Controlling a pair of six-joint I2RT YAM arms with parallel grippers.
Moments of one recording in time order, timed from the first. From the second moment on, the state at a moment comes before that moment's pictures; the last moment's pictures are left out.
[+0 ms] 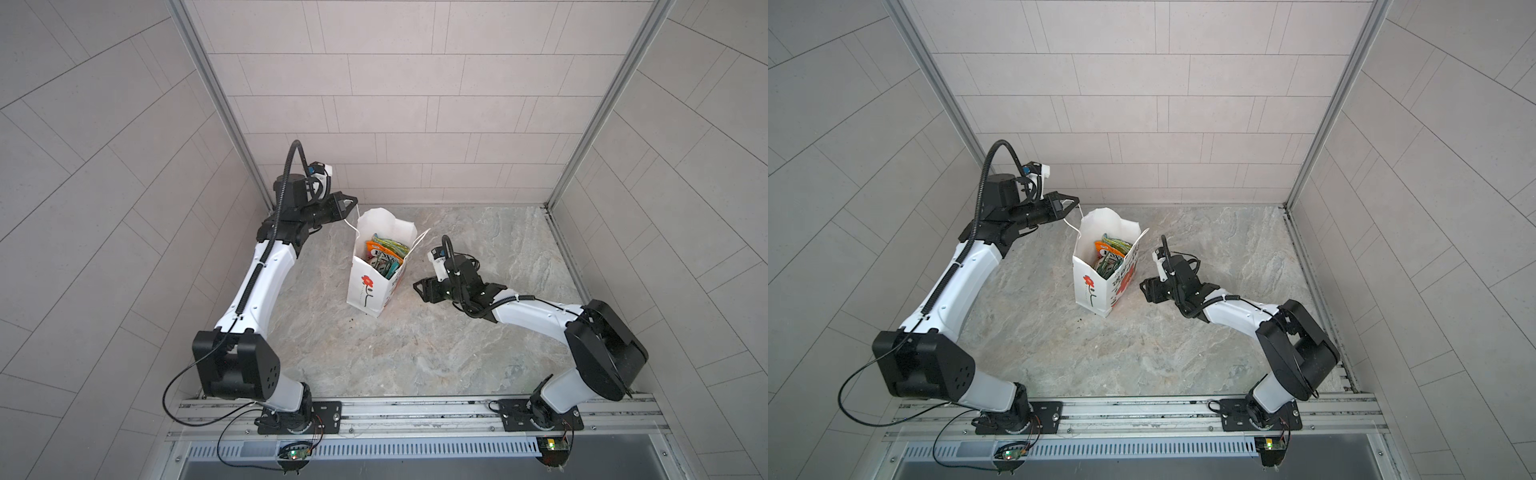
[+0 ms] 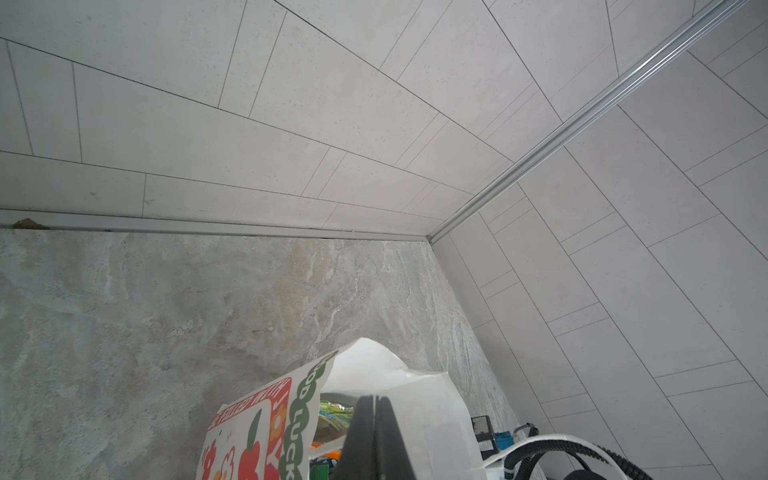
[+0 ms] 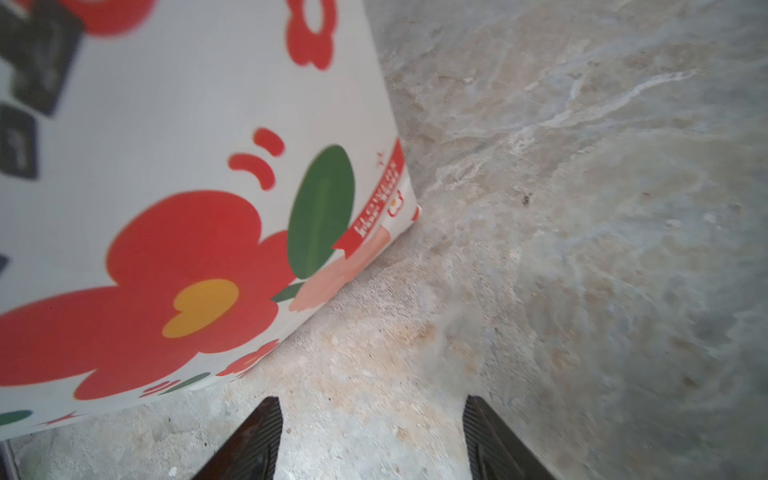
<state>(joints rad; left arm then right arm) -0.06 1.52 1.49 -0.33 0.66 -0.44 0.63 1.57 0.85 0.09 -0.09 0.40</state>
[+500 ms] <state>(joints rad) -0.12 1.69 1.73 -0.43 0.67 -0.41 0.66 1.91 0.90 0.50 -0.05 0.58</state>
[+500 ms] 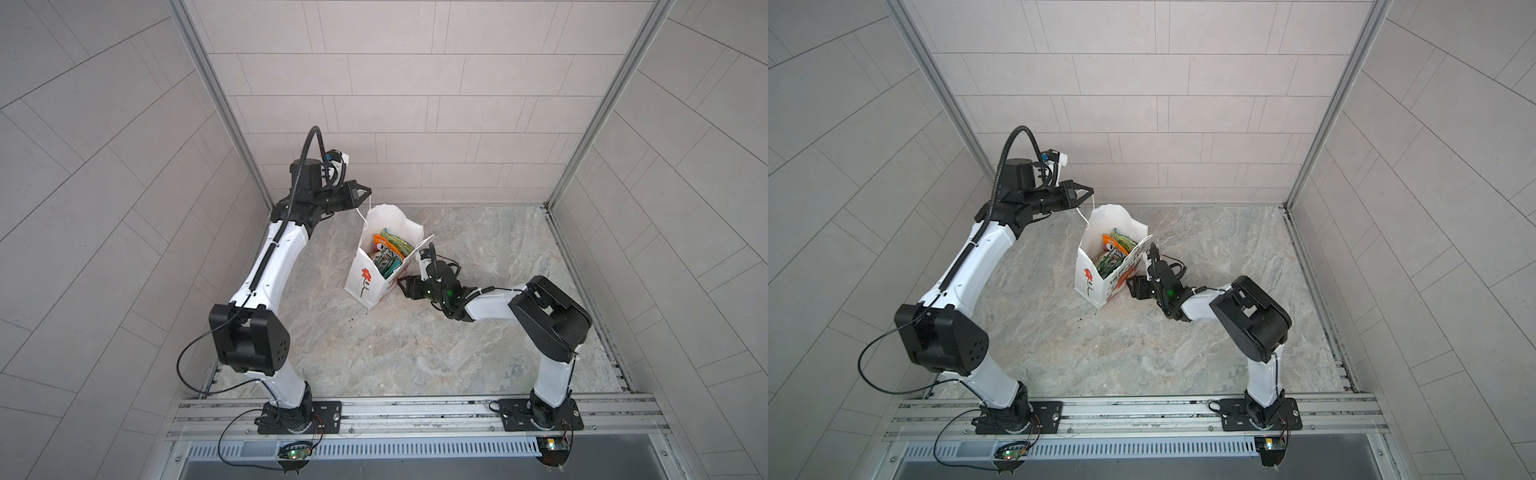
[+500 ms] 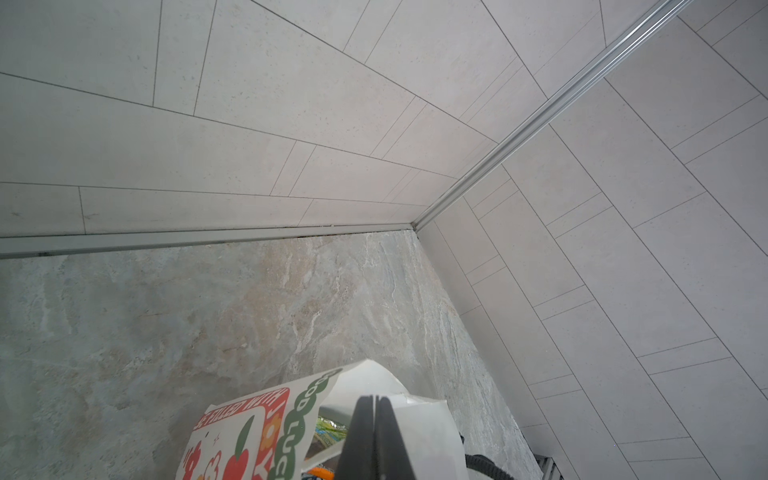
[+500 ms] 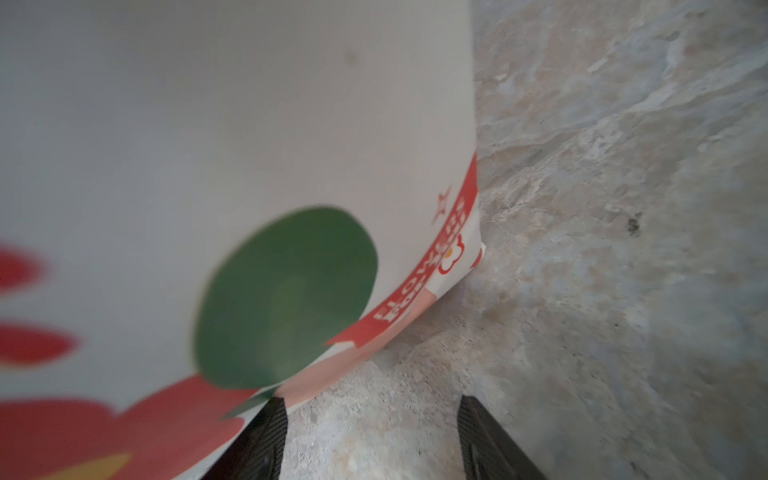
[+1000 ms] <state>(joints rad) -0.17 1.72 1.78 -0.48 0.67 -0.36 0.68 2.13 1.11 0.61 0.02 0.66</state>
